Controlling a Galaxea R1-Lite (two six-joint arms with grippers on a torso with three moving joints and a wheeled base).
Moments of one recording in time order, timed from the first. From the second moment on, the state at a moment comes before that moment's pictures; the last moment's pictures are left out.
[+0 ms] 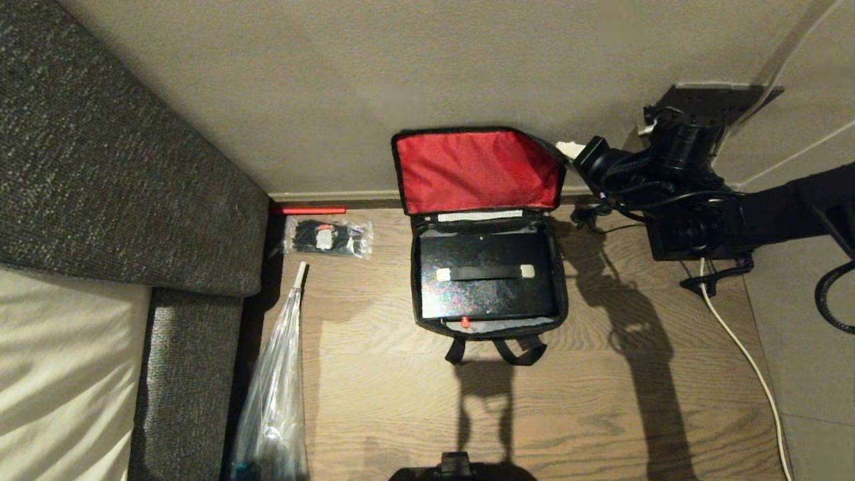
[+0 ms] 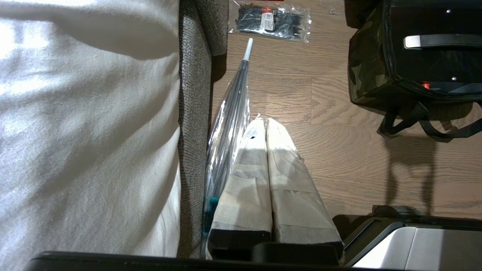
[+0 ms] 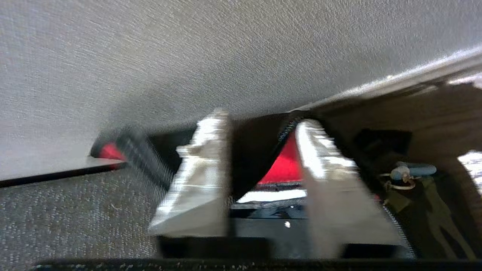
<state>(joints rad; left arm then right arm) 0.00 0.00 0.00 0.00 0.00 -0.01 0.16 2.15 -1.51 -0.76 0.26 0.73</state>
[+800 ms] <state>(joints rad) 0.00 0.00 0.00 0.00 0.00 -0.01 0.12 2.13 -1.48 -0.84 0.27 0.71</state>
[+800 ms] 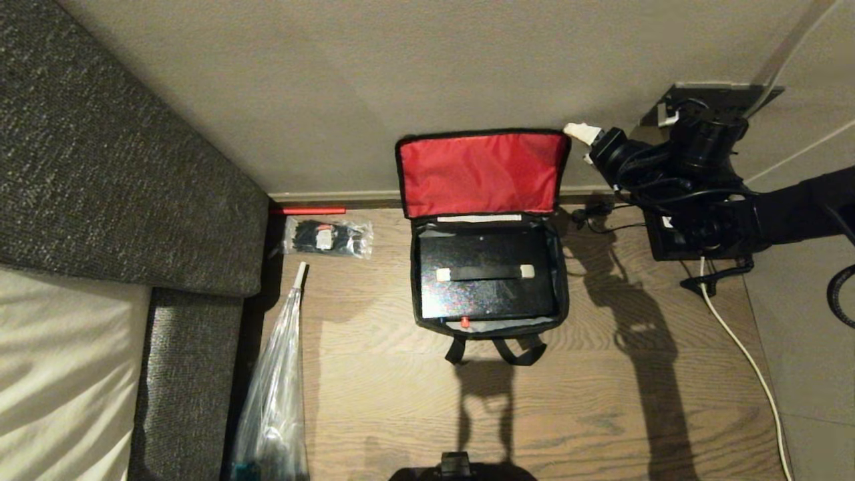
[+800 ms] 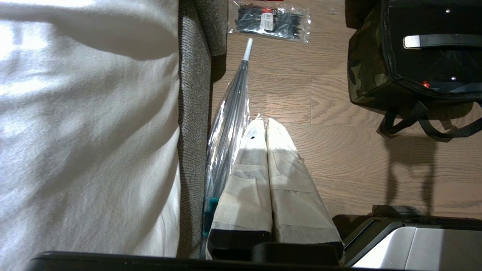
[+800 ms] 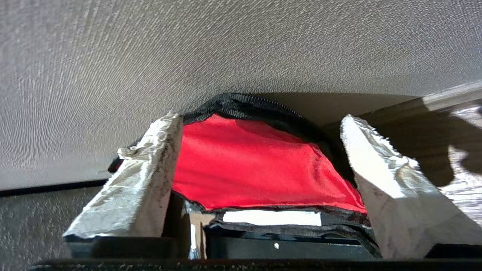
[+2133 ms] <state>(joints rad) 0.00 0.00 0.00 0.00 0.00 -0.01 0.37 1.57 -0.57 -0.43 0.35 0.36</state>
